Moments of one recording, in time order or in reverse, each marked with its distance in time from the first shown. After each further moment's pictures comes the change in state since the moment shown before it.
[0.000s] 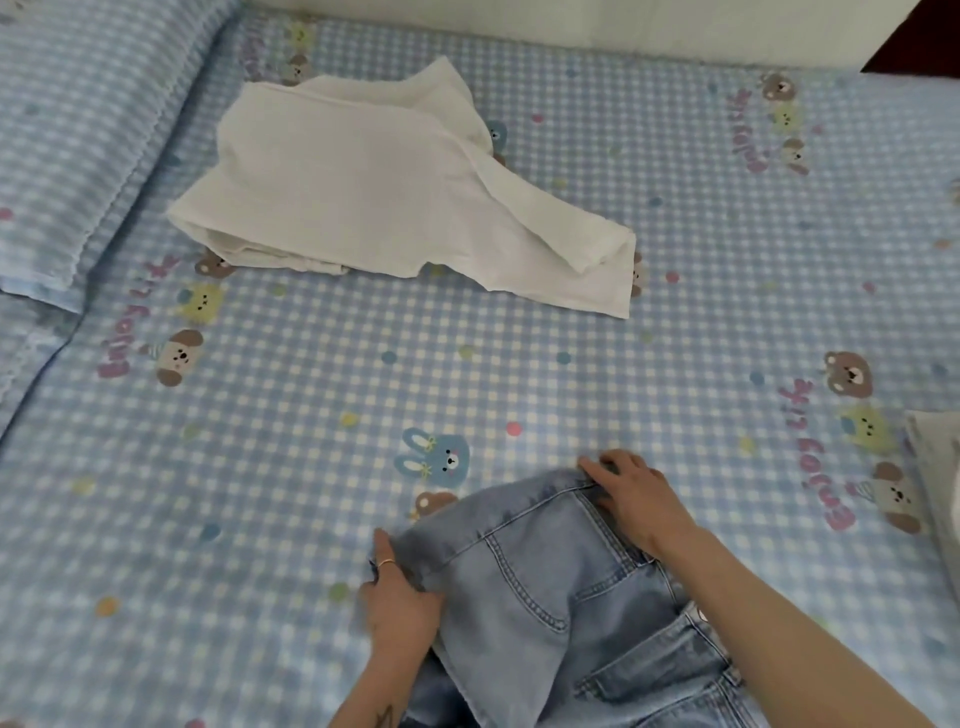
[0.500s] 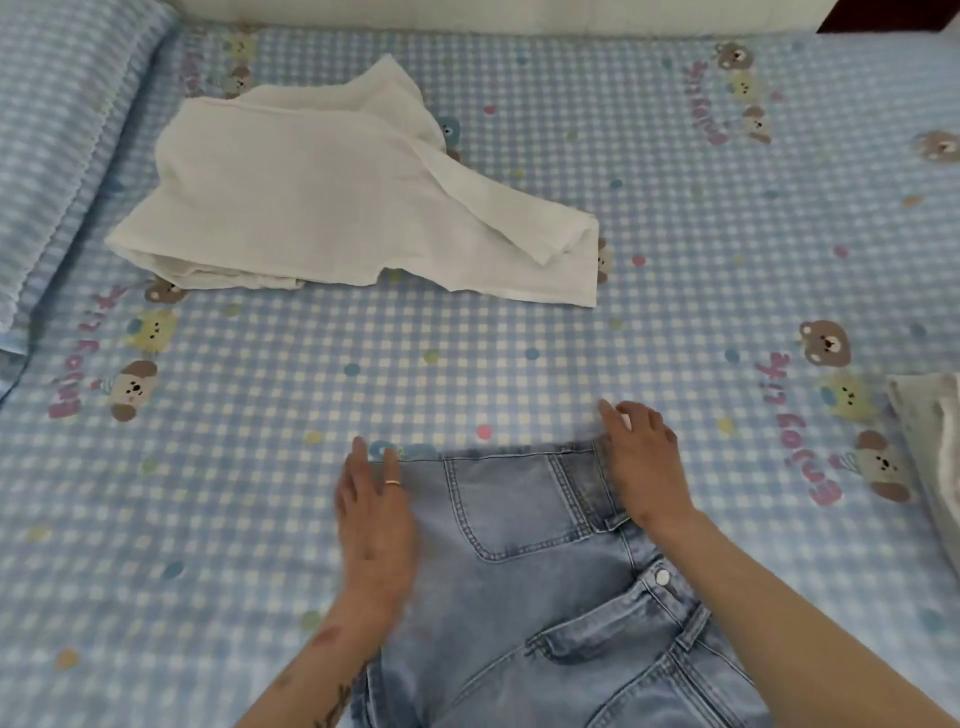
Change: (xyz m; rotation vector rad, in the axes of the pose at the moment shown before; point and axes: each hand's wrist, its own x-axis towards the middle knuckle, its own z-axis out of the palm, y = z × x) left_hand 0.051 0.053 0.007 0.597 0.408 0.593; right_hand 0.001 0.013 -0.025 0.112 0.360 0.220
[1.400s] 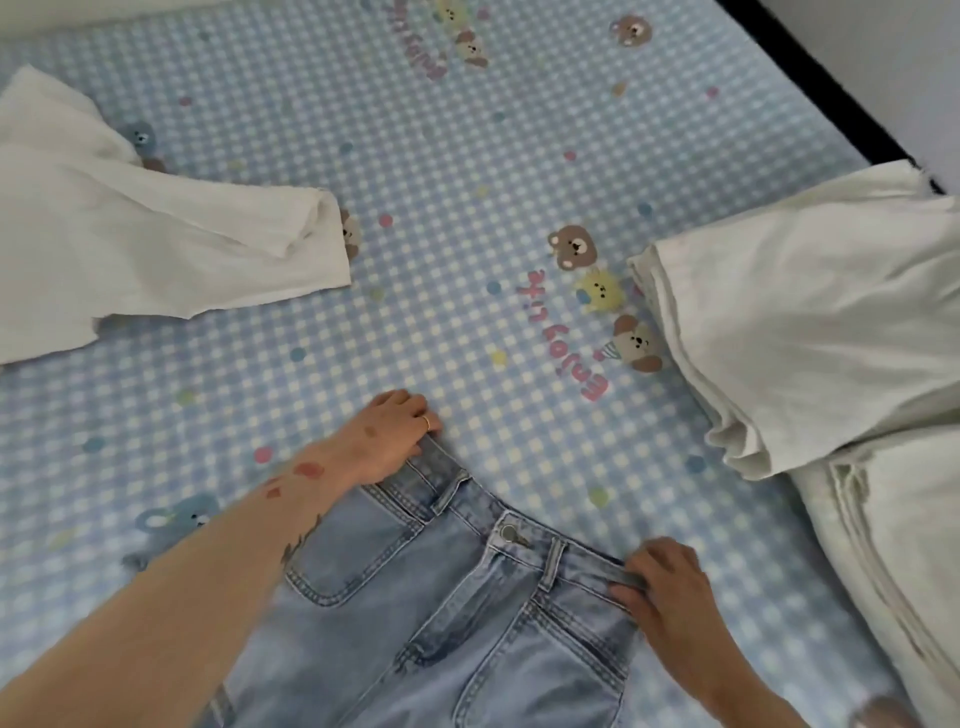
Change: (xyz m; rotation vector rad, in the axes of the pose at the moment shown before) left_hand 0.040 0.223 0.076 0.502 -0.546 1.213; right_hand -0.255 0.159 0.015 0.386 0.014 0.364
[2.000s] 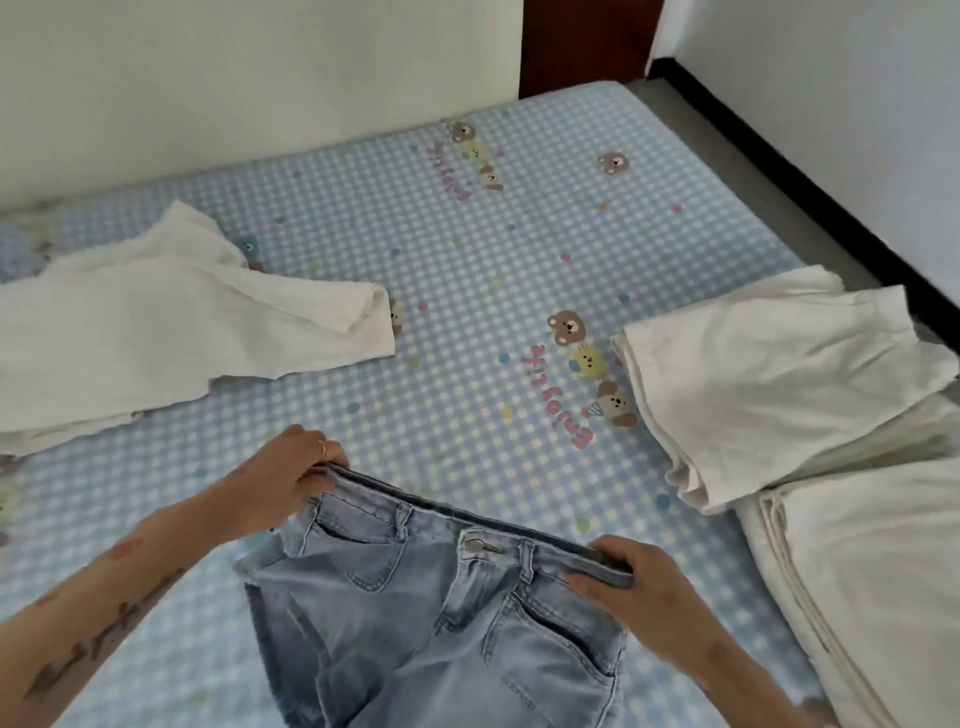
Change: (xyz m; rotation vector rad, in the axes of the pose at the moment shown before) left_hand -0.180 -0.001 -0.138 -0.385 0.124 -0.273; right_hand -0.011 -0.083 -0.113 0.565 -0.267 0.111
